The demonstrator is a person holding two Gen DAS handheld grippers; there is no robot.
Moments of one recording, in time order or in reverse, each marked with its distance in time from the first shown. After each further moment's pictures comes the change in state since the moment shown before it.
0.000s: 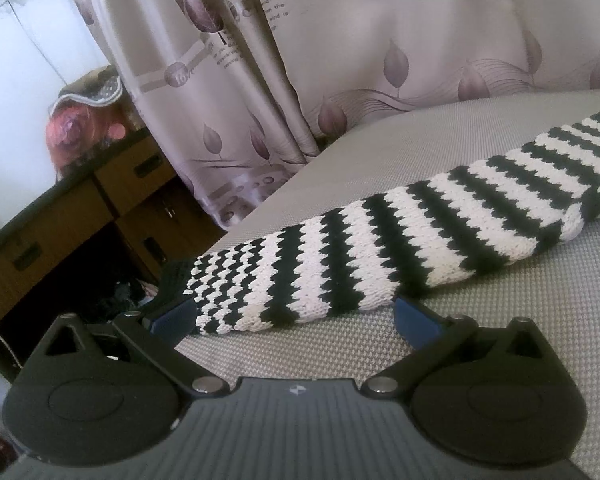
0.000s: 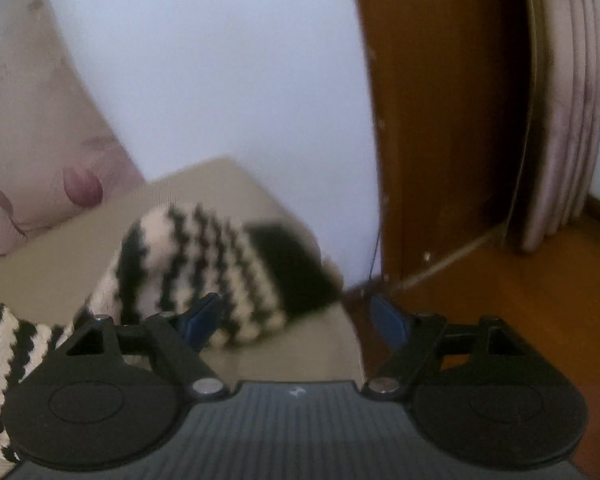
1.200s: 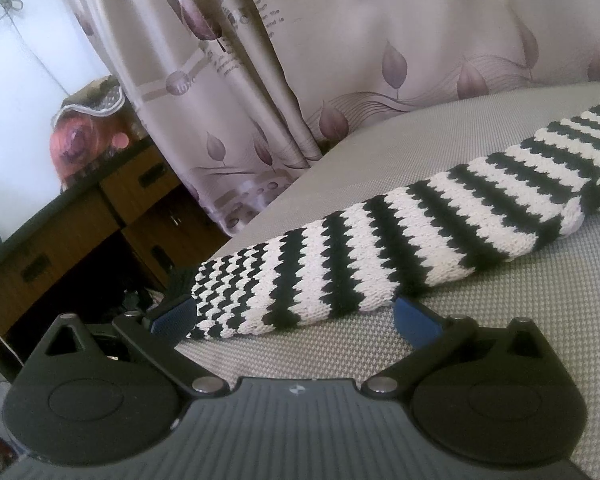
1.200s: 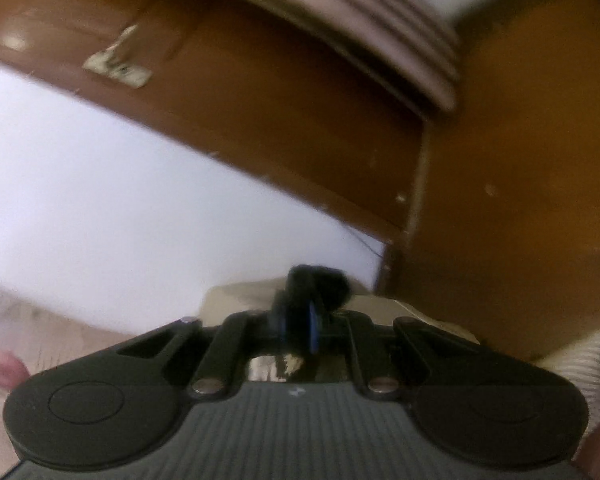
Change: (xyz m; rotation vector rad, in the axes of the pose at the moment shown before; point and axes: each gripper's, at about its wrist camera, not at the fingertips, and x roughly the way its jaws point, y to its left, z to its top) left arm -0.003 -0.004 0.000 0.025 -0.016 0.019; right arm -0.122 -0.140 -0.127 0.919 -0.237 0.146
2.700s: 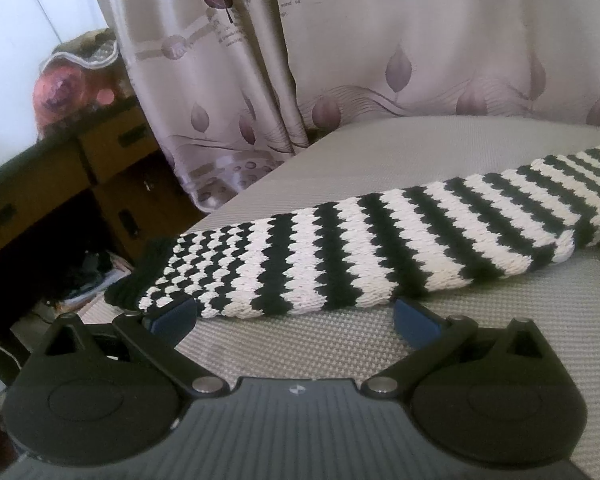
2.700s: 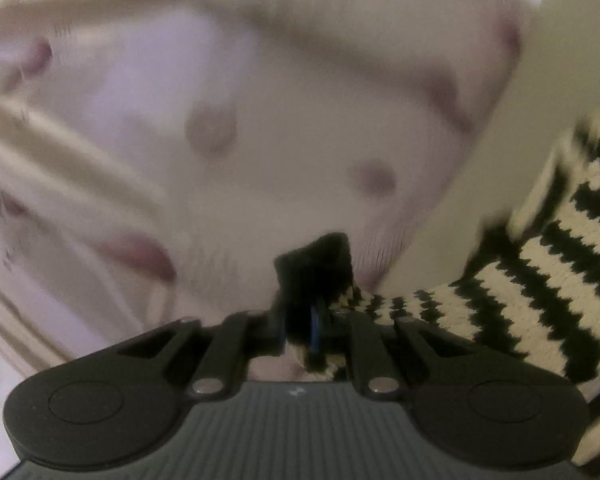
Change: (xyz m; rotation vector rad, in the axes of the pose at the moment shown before) left arm 0.009 0.020 0.000 -0.155 0.056 -0.124; right arm 0.086 0.327 -0.451 -0.222 0.579 0.536
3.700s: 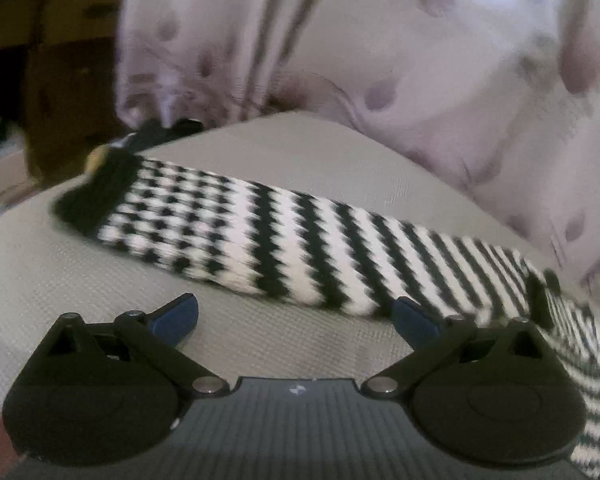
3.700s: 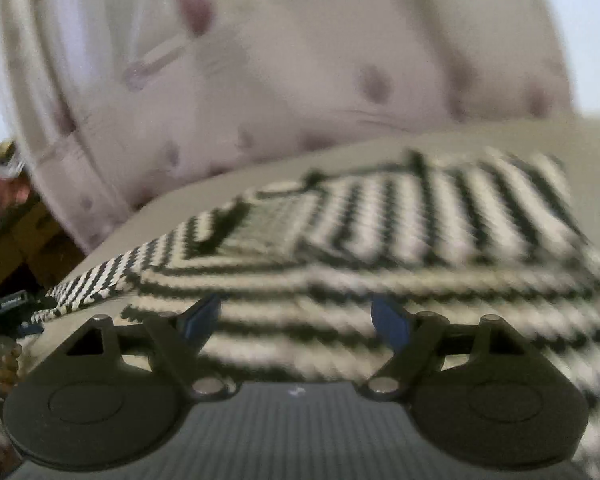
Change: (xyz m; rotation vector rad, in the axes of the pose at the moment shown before) left arm 0.025 0.112 -0.004 -0.442 0.129 -0.442; right arm -0.159 -0.032 -0.073 -0.695 0.300 -0.248
